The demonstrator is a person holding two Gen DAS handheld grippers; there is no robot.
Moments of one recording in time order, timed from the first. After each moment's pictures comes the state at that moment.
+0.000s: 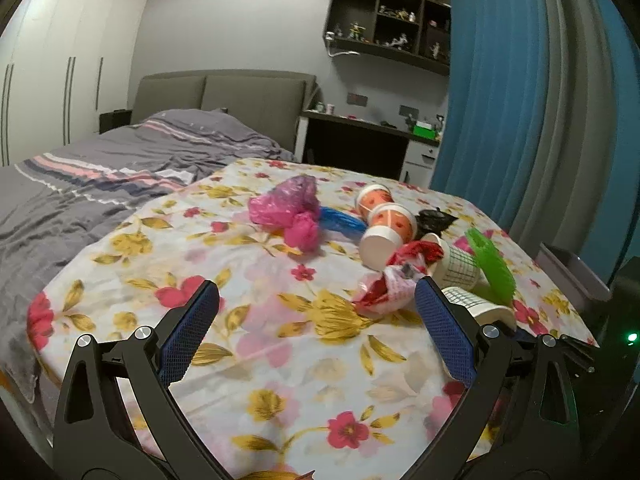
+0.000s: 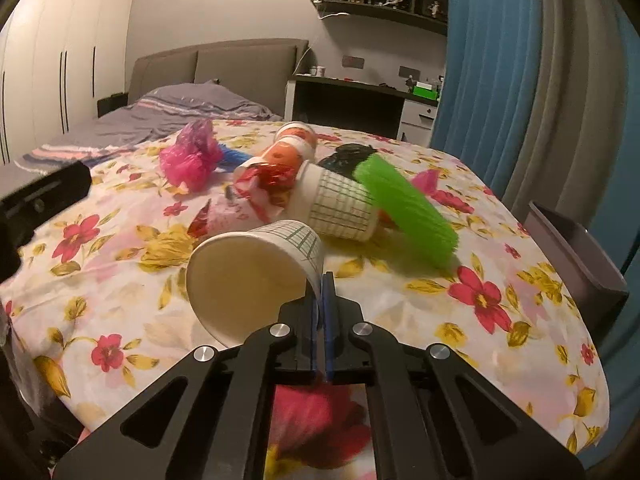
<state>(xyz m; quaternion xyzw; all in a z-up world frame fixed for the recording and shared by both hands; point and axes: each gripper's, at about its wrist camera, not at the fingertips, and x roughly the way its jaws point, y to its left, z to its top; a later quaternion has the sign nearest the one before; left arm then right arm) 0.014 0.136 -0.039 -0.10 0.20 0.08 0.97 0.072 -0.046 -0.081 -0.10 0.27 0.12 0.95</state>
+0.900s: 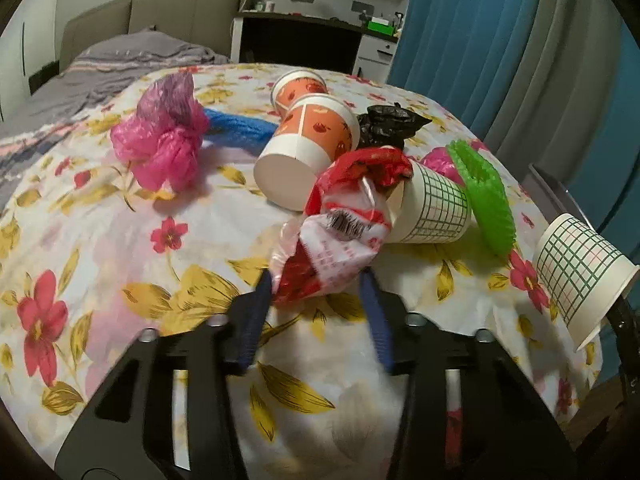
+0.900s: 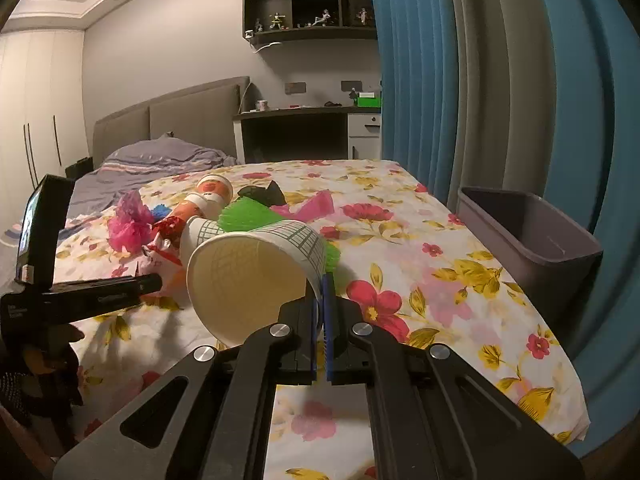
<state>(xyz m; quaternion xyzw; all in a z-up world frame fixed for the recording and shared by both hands) 0.140 0.089 -0.085 -0.09 0.39 -0.03 0.92 0.075 -0.150 -0.051 0.00 0.23 0.07 0.97</state>
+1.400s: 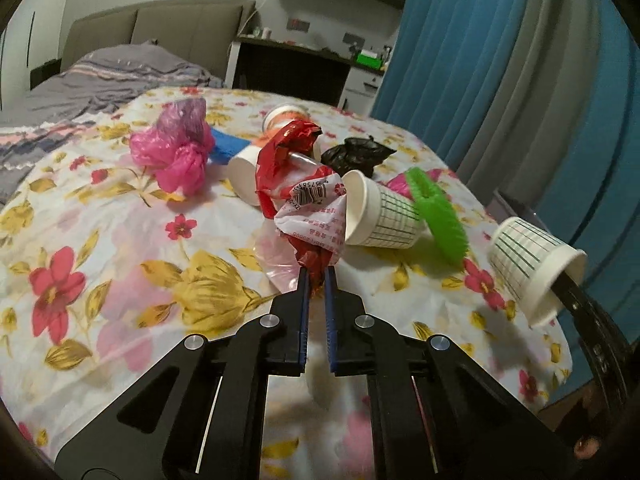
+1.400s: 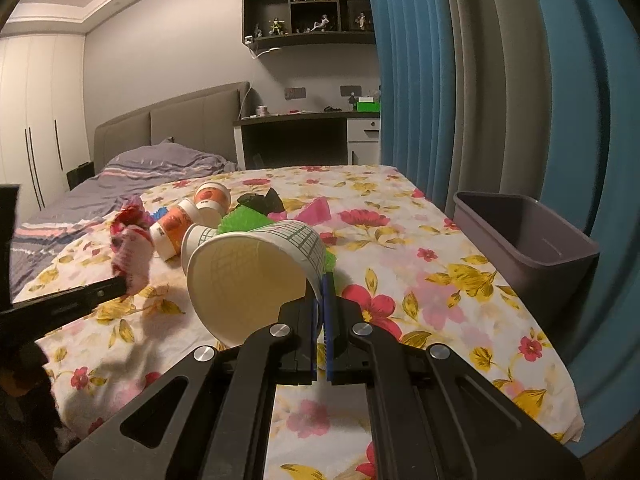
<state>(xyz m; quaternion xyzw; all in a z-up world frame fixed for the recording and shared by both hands) 0.082 0.090 -0.061 -0.12 0.33 -0.05 0.94 0.068 -0.156 -0.045 0.00 0.22 0.07 0.97</state>
